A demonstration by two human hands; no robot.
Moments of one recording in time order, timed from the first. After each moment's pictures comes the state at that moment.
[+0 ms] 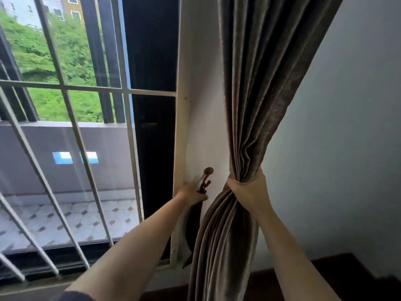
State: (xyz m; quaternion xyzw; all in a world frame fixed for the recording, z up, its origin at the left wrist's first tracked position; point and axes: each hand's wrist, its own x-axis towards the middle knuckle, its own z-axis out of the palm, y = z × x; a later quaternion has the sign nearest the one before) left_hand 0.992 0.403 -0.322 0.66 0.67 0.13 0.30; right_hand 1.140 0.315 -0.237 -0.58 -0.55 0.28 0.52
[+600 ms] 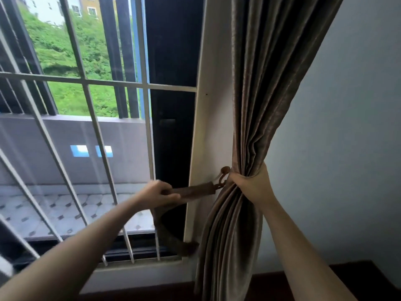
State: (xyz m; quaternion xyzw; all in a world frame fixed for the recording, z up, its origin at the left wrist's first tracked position) left_hand 0.849 0.370 -0.316 0.76 0.60 0.14 0.22; right_hand 1.115 0.346 -0.245 -0.54 -0.59 0.33 0.51
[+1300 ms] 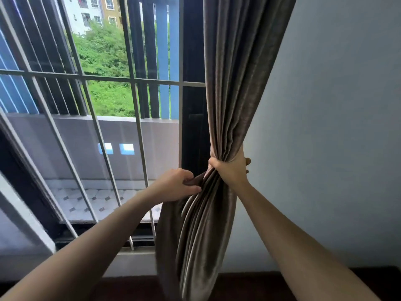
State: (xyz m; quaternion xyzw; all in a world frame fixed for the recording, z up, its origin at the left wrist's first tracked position) left_hand 0.847 0.282 -0.251 0.75 0.61 0.17 0.19; right_hand 1.007 0.328 -0.250 -0.52 -0.60 0.31 0.53
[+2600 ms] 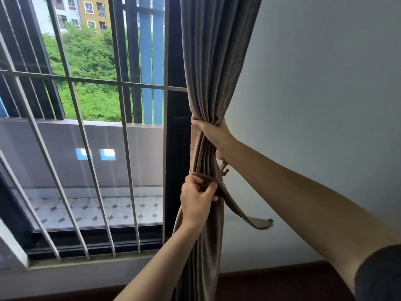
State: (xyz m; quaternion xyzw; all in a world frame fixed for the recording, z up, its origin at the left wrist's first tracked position) left_hand 0.957 0.232 -0.283 0.42 0.56 0.59 0.40; right_hand 1.004 0.310 -0.153 -0.50 -0.55 0.46 0.48
